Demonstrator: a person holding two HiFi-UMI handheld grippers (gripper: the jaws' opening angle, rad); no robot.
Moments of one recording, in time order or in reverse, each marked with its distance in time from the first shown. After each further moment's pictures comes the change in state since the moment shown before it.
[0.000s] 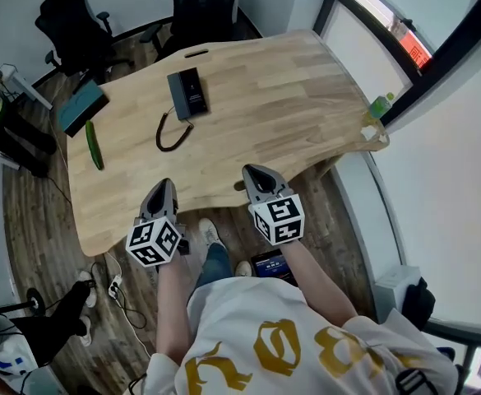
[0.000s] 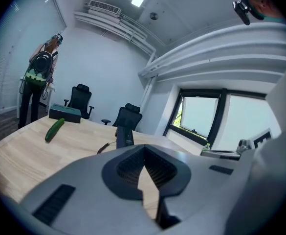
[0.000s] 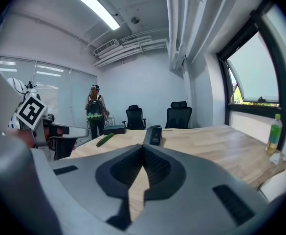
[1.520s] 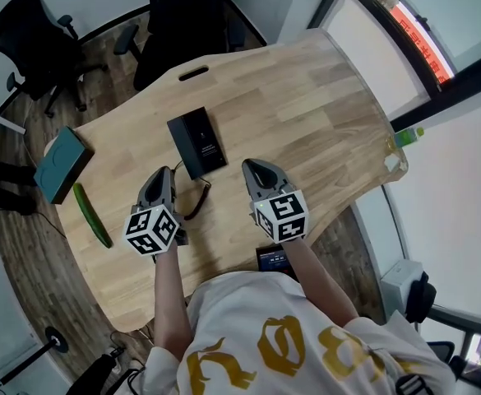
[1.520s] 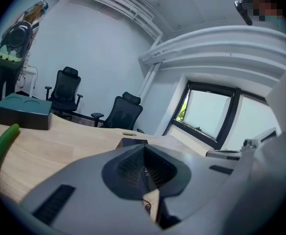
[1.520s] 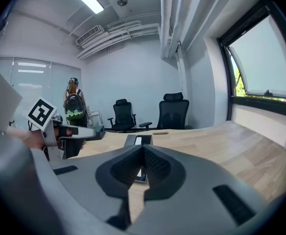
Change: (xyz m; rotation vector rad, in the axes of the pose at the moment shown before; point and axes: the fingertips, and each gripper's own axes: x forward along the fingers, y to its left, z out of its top) left arm 0.253 0.118 0.053 -0.038 0.144 -0.106; right arm 0.226 -0.076 0.042 0.063 0.102 -0.094
